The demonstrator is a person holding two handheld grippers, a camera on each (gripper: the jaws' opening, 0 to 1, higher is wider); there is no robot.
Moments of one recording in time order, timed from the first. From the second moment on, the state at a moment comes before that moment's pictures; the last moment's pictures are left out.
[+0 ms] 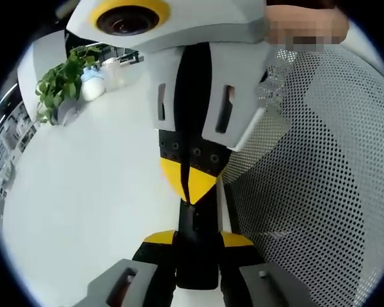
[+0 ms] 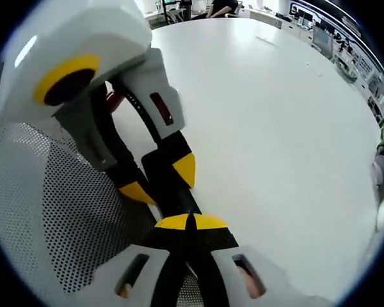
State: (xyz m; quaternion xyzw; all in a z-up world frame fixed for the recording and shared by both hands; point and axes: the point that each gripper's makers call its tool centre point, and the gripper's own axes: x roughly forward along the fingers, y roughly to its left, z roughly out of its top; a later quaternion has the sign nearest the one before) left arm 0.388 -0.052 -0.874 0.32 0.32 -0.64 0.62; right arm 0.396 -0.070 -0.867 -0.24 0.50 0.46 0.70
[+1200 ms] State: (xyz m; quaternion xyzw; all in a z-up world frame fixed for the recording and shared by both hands) left arm 0.388 -0.052 -0.874 0.32 0.32 -0.64 0.63; right arm 0.387 -0.065 -0.866 -0.23 0.50 0.48 0.68
